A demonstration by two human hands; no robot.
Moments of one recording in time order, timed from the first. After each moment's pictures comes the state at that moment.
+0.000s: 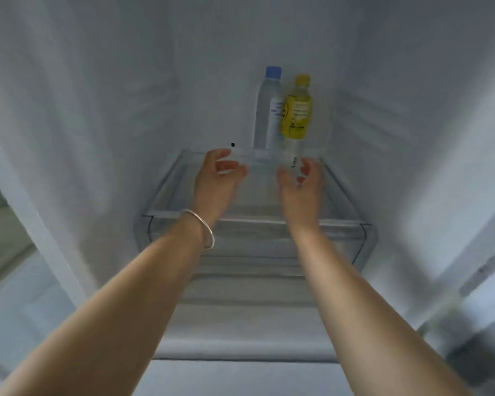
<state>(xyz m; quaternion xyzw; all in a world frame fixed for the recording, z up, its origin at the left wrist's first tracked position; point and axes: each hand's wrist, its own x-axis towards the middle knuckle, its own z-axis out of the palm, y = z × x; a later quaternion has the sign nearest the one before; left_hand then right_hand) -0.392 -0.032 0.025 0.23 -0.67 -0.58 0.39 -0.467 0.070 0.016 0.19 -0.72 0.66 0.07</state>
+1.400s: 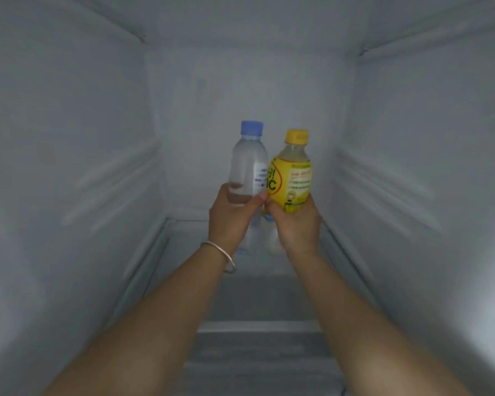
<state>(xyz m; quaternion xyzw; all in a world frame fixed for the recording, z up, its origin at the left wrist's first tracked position) -0.518 -0.086 0.064 0.22 -0.64 -0.62 0.40 -0.577 0.007 0.061 0.21 -0.72 0.66 0.09</state>
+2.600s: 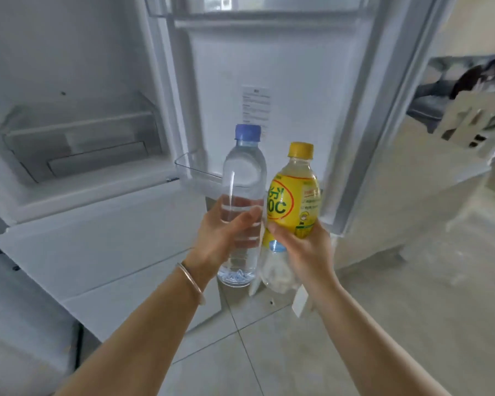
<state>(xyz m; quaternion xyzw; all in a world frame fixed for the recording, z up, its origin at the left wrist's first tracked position) -0.068 0.481 -0.031 0.03 -0.67 -0.74 0.03 -0.088 0.624 -0.060 0.06 -0.73 0.68 0.10</state>
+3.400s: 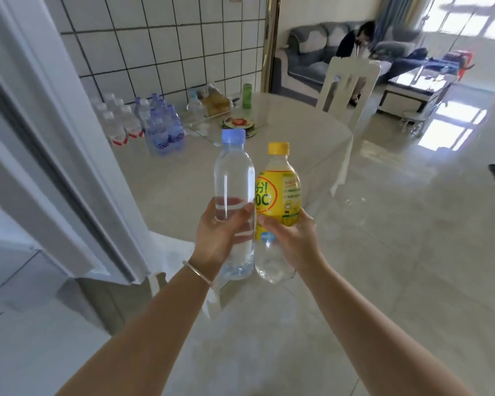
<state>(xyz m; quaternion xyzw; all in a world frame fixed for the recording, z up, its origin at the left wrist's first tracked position) -0.251 0.853 -0.088 0.03 -0.65 -0.76 -0.05 -0.235 0.986 -0.100 -0.09 -0.75 0.64 0.15</state>
